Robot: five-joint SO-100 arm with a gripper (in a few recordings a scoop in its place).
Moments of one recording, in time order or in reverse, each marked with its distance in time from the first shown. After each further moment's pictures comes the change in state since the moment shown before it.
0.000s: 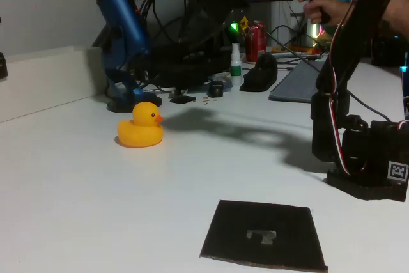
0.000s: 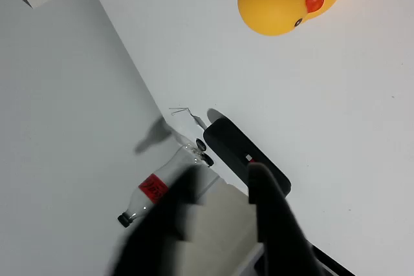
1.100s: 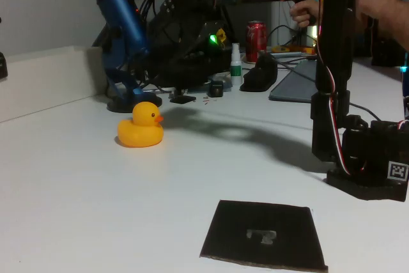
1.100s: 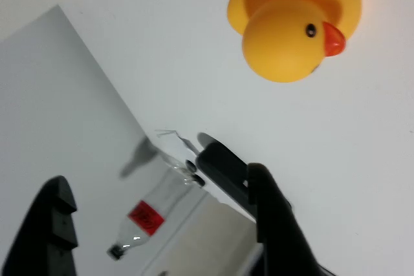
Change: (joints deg) arm -0.1 -21.7 -18.0 -0.1 0.0
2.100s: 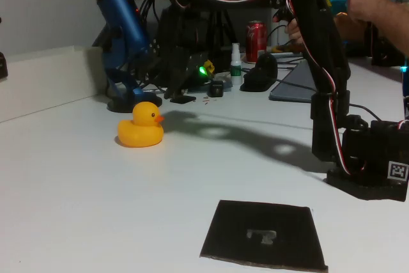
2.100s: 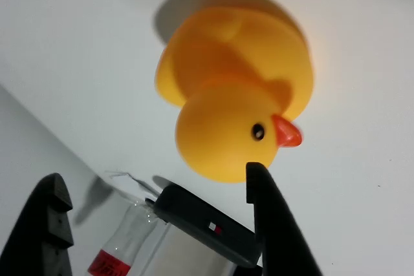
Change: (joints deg) arm -0.2 -20.0 -8.7 0.0 0.0
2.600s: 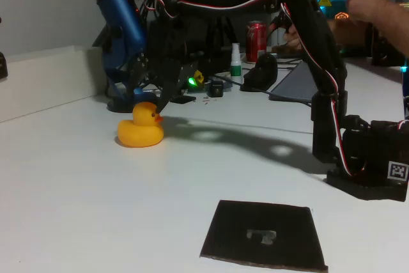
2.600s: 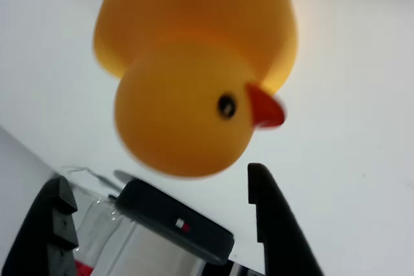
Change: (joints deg) arm -6.6 -3.2 0.0 0.0 0.0
